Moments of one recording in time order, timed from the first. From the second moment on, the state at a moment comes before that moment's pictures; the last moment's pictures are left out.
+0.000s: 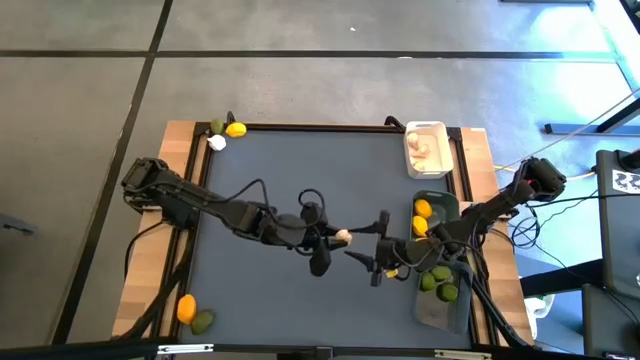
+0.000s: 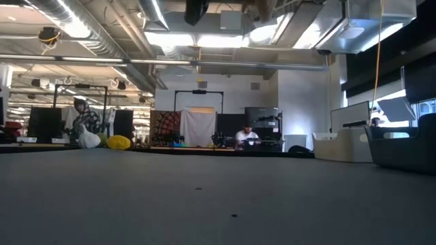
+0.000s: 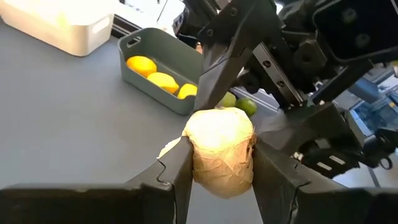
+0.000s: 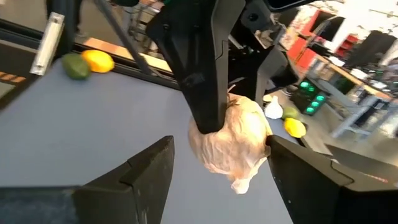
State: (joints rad) left arm -0.31 1.66 1.26 -0.03 -0.37 -0.59; right arm 0.54 1.40 0.82 0.34 0.73 -0.20
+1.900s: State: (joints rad) left arm -0.30 1.51 1.27 -0.47 -0.44 -0.56; right arm 0.54 1.41 0.82 0.34 0.77 -0.42
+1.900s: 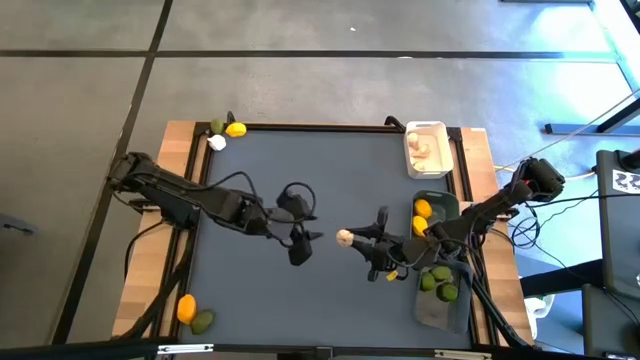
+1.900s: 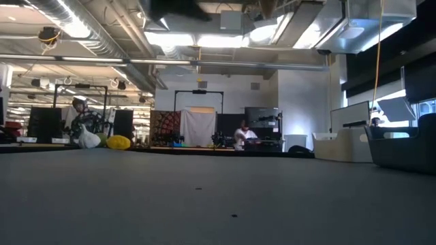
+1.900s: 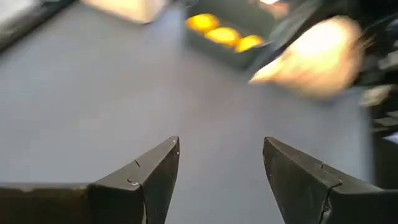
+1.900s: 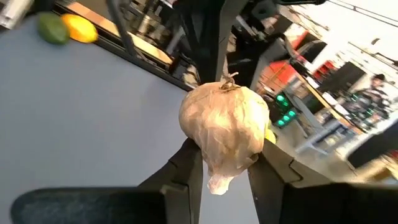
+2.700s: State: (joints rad) left arm -0.35 1.52 1.07 -0.43 -0.65 -0.65; right arm 0.23 1.11 0.82 -0.31 0.92 -0.07
